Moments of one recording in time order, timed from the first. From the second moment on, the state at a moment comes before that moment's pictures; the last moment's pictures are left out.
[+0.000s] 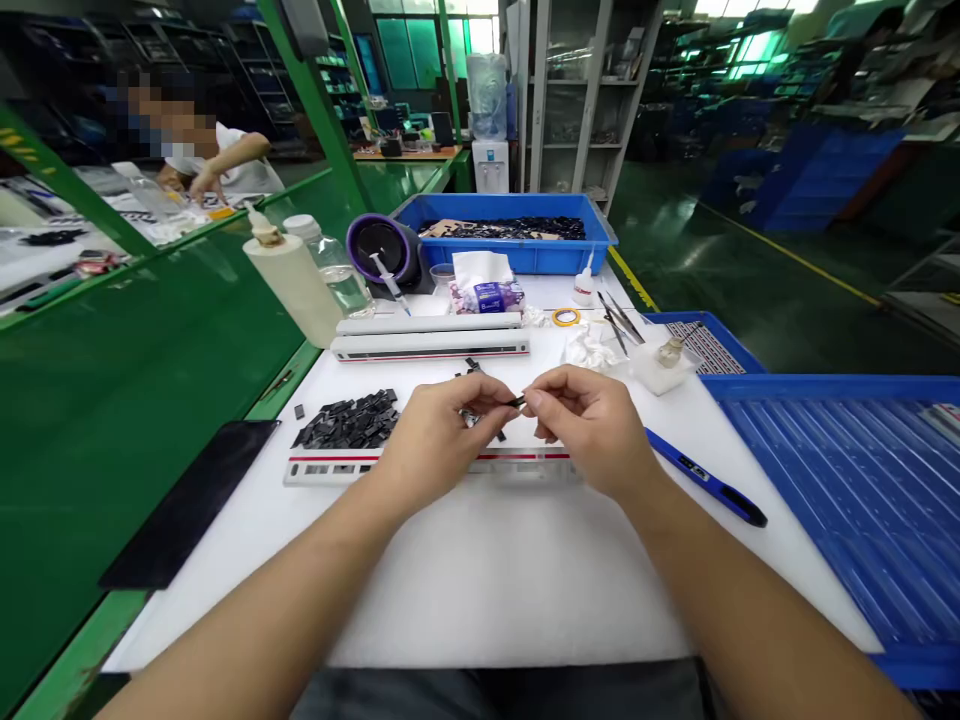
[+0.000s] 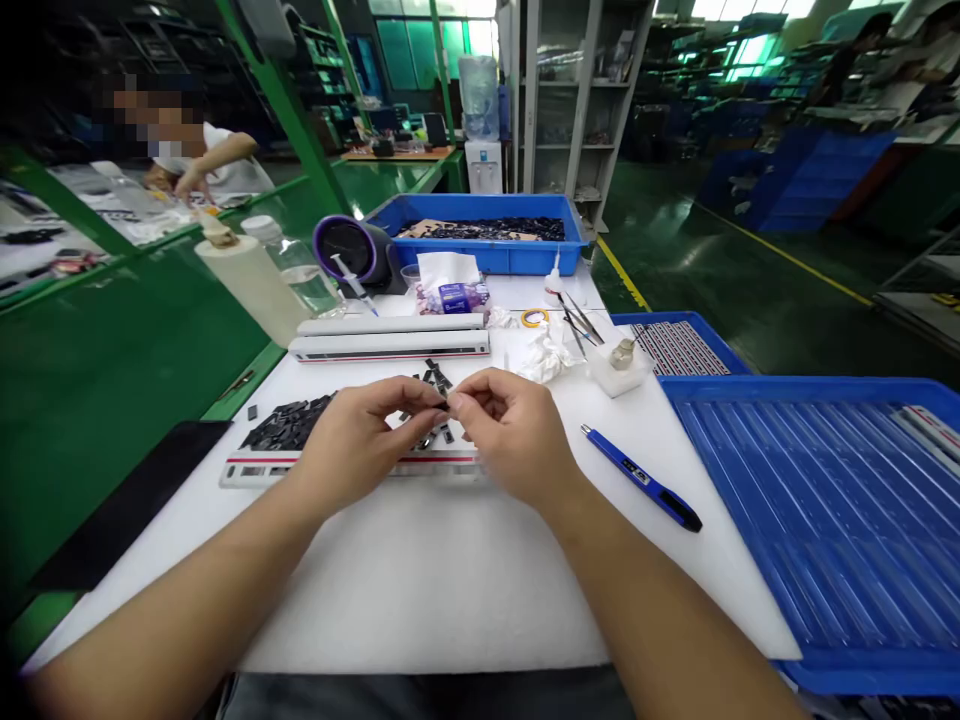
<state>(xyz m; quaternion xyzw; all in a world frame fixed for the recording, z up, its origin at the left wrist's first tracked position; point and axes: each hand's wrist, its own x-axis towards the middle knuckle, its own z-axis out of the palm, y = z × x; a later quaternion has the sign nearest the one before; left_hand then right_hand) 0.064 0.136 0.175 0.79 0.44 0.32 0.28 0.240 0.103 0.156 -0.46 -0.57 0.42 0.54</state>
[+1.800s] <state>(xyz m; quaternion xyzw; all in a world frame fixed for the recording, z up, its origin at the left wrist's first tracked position) 0.042 0.112 0.190 0.81 0.41 0.35 0.23 0.230 0.075 0.143 -0.39 -0.73 0.12 0.56</state>
